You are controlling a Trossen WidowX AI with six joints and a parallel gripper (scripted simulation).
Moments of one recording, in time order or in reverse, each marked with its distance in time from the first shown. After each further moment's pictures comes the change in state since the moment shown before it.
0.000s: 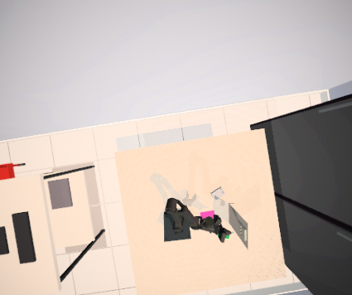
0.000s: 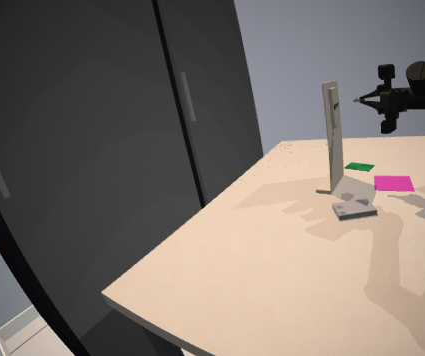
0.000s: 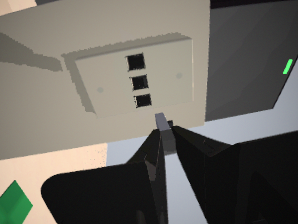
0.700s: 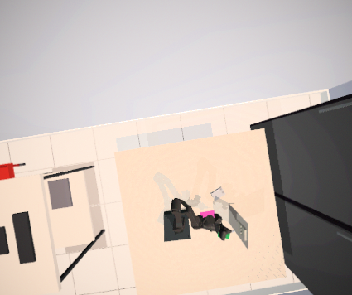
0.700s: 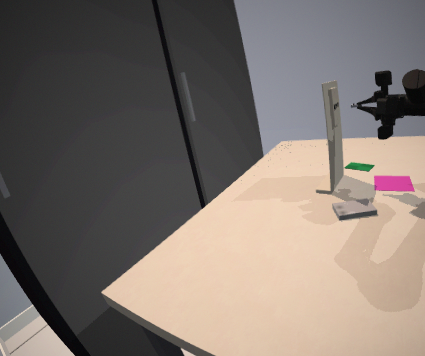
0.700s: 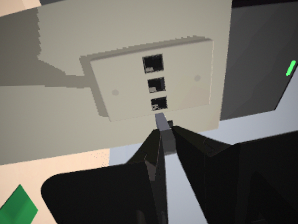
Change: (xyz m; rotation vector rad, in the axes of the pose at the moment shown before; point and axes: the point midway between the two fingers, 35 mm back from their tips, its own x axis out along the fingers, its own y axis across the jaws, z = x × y) arm 0.008 0.017 0.003 -0.002 -0.006 -0.001
